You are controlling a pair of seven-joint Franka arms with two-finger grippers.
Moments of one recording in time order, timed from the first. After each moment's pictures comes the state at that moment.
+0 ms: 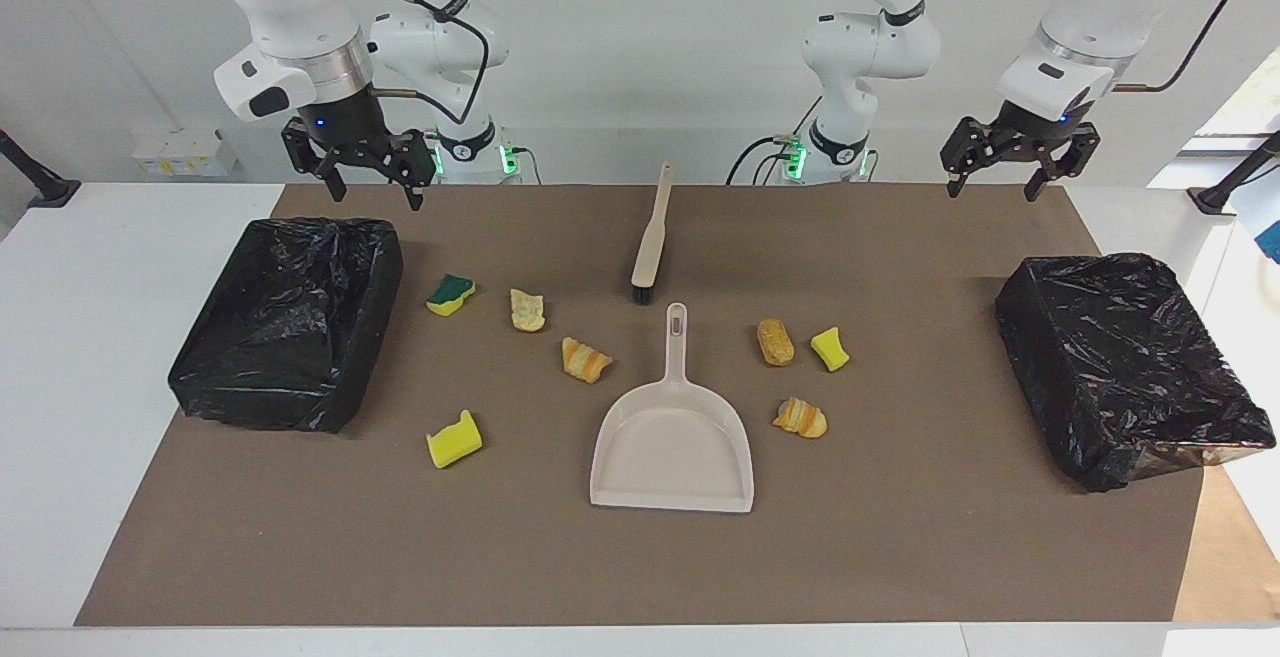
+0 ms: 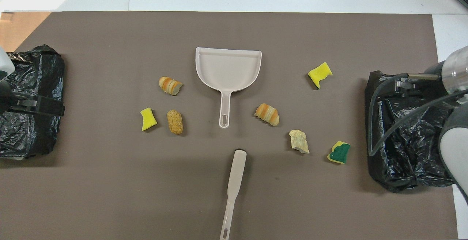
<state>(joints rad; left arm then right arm) -0.20 -0.09 0.08 -1.64 0.03 1.57 0.04 0.05 0.00 0.06 -1.54 -0.03 1.54 0.25</state>
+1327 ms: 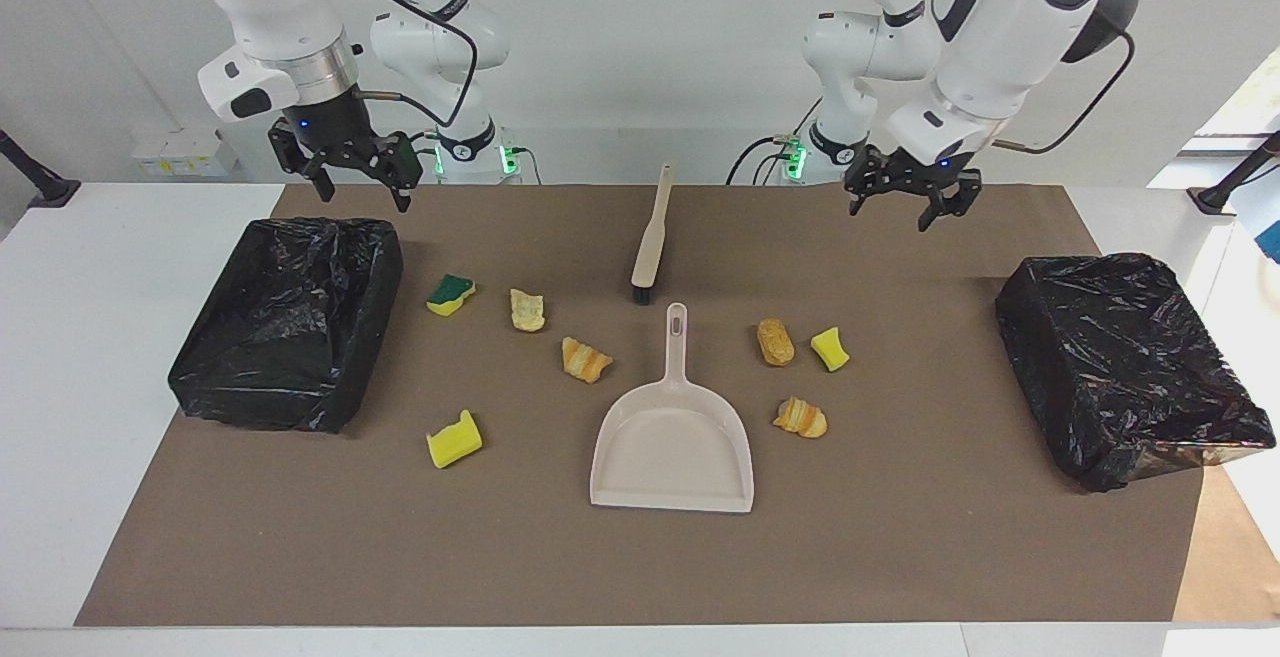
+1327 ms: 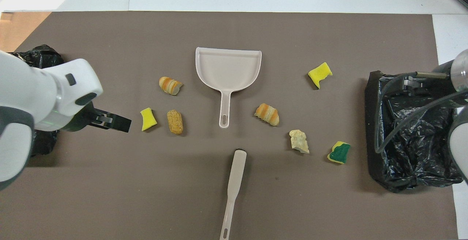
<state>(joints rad) -0.34 -0.09 0.04 -1.84 -0.10 1.70 0.04 0.03 0.00 0.06 -1.54 -0.03 1.55 0.25</state>
